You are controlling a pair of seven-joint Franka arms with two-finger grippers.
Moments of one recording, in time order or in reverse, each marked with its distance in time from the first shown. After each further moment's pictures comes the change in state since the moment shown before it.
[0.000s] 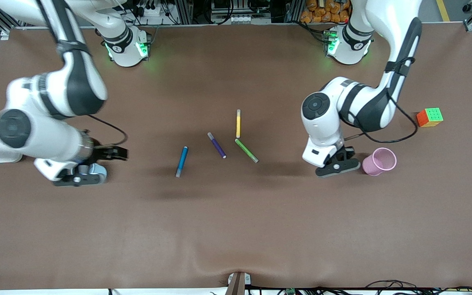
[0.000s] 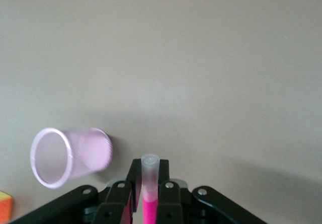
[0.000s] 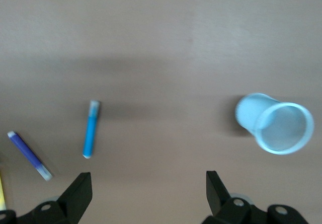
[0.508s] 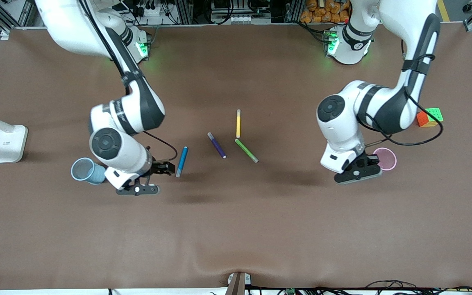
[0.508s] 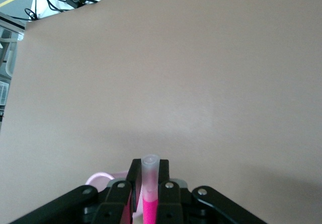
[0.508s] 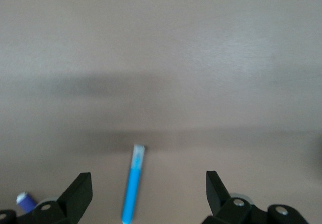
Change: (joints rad) left arm 0.093 -0.010 -0.004 -0.001 0.159 0.028 0.040; right arm 0.130 0.183 0.000 -0.053 0.000 0.336 0.175
